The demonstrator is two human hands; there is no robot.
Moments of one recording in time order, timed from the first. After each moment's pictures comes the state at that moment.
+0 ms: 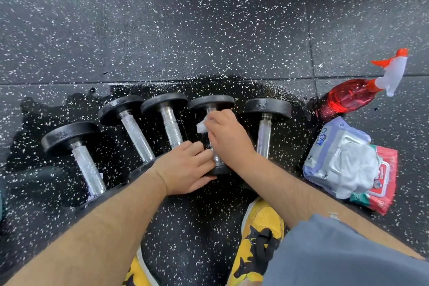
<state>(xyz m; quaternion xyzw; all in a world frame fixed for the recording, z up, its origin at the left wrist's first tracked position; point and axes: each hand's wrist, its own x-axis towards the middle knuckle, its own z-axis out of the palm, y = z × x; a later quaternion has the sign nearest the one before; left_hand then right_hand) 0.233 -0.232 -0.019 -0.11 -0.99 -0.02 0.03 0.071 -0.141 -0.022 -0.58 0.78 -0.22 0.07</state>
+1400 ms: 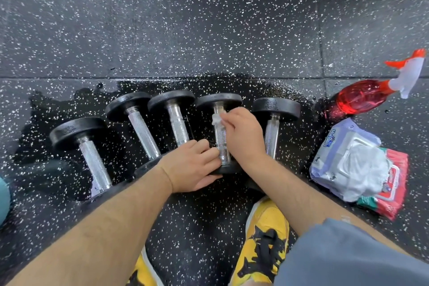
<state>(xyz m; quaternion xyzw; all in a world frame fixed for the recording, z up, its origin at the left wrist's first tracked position) 0.235 -0.232 -0.021 -0.09 -0.99 -0.04 0.03 0.071 -0.140 -0.016 -0.37 0.85 -0.32 0.20</state>
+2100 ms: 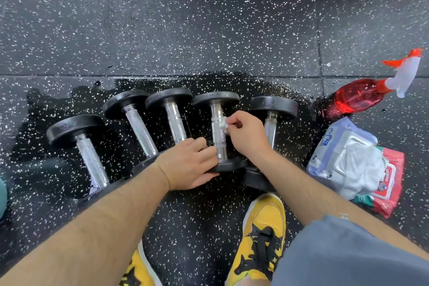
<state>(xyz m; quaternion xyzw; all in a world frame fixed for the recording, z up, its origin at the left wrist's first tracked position) 0.234 -0.234 -0.021 -0.10 -0.99 -0.05 0.01 0.054 -0.131 -0.006 -0.21 0.84 -0.33 0.38</state>
